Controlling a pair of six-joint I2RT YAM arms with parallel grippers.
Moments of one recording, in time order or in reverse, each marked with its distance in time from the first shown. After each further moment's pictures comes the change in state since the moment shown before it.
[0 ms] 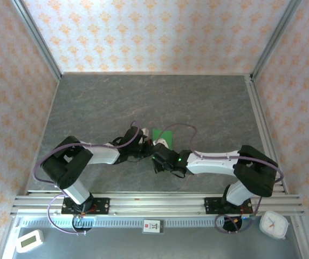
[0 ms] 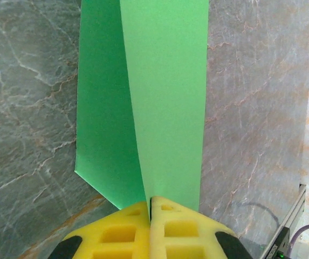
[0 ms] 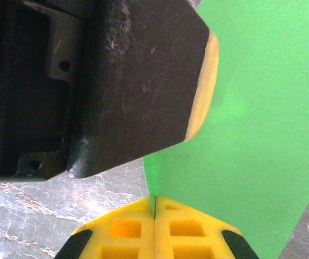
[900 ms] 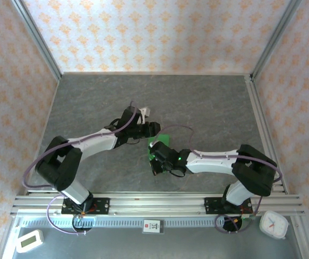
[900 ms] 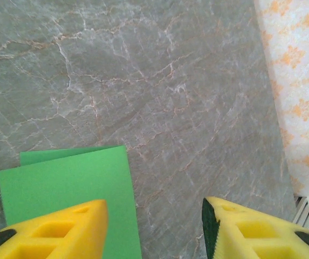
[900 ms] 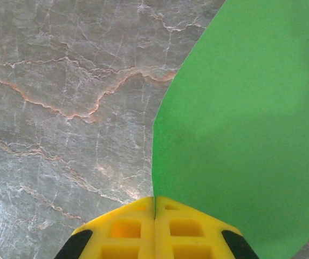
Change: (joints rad) left arm 0.101 -0.021 0.272 -0.217 0.023 0.246; right arm -0.018 0.013 0.000 0.046 -0.177 -0.056
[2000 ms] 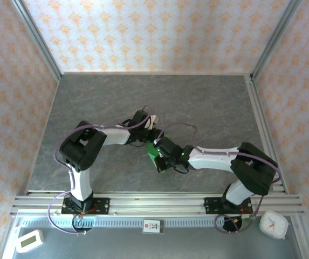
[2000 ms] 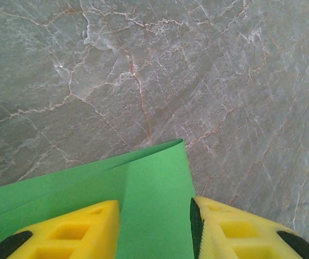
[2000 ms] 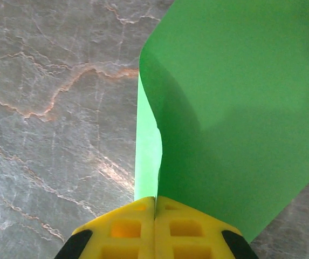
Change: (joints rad) left arm -0.007 0.292 0.093 0.018 0.056 0.130; right arm -0.100 0.006 -0.023 -0.019 -0.064 -0.076
